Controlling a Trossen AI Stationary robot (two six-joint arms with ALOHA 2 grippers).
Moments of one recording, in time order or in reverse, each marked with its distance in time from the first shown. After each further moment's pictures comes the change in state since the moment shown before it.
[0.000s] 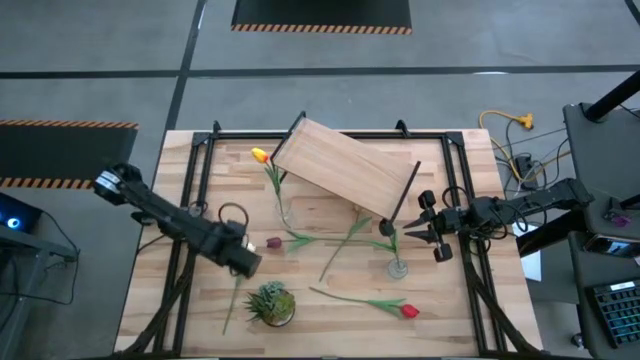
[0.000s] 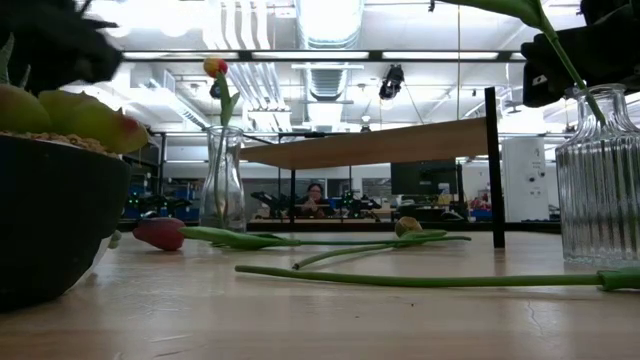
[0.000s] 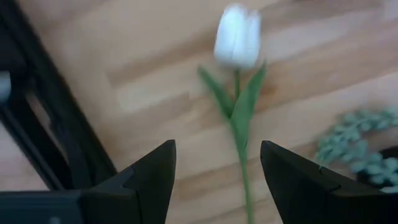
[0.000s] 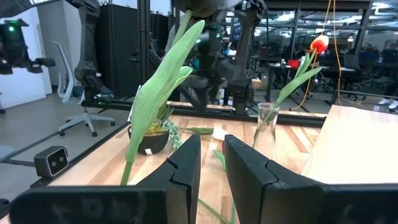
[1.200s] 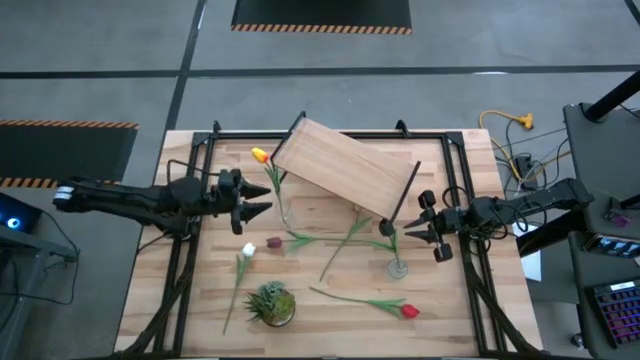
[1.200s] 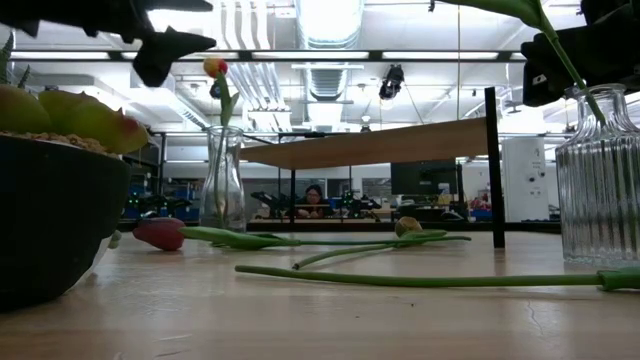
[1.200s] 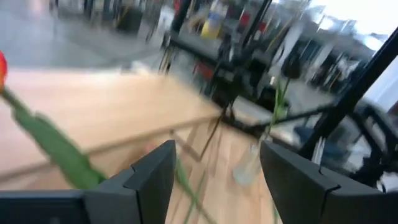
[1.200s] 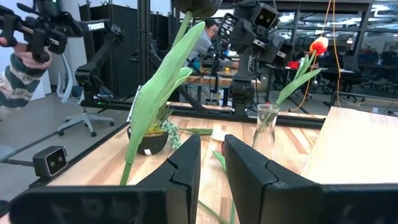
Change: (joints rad) left arm 0.429 -0.746 -0.522 1.291 -0.273 1.292; right arm 0.000 0.001 0.000 0.003 0.000 -0.007
